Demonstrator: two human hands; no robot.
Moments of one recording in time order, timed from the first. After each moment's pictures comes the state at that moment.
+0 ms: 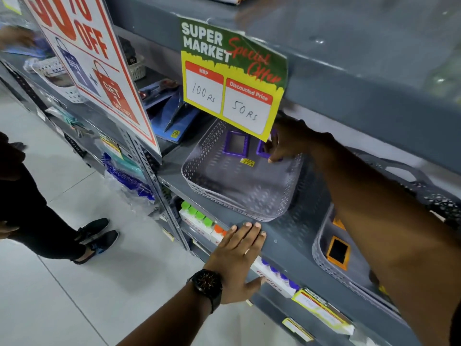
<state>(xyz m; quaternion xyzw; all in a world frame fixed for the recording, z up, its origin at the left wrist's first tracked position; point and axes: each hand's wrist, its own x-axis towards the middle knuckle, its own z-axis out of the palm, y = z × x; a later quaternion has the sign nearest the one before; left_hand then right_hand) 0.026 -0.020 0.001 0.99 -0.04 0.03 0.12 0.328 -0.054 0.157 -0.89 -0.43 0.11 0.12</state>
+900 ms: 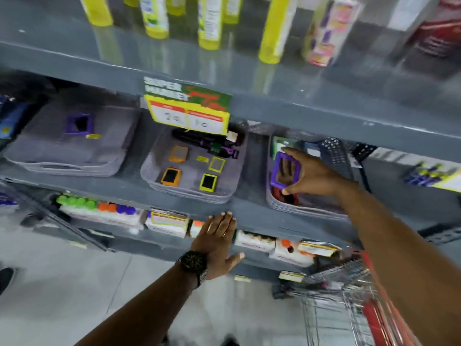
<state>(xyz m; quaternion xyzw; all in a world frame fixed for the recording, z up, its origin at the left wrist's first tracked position) 0.011 -0.344 0.023 0.98 -0.18 -0.05 0.08 0.193 -0.606 0.157 -0.95 -0.19 0.10 0.24</state>
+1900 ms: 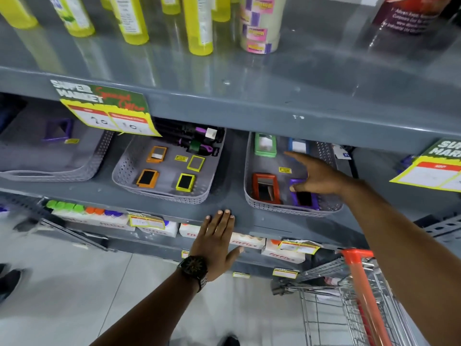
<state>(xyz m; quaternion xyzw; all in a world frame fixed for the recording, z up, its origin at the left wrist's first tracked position) 0.023 -0.406 0.016 0.99 -0.15 -0.03 0.08 0.217 -0.694 0.134 -0.94 -0.18 0.16 0.23</state>
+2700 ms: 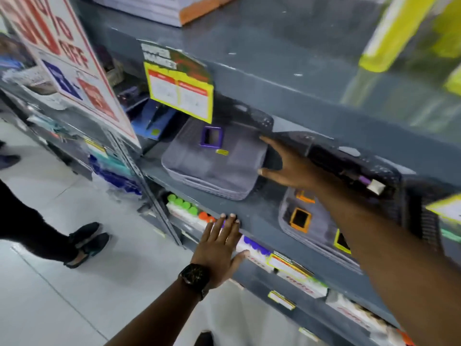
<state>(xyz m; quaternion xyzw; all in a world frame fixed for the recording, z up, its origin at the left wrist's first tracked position) 0.003 -0.054 -0.004 1.00 0.03 0.03 0.09 0.253 -0.175 0.144 -0.86 -0.44 0.07 0.26</state>
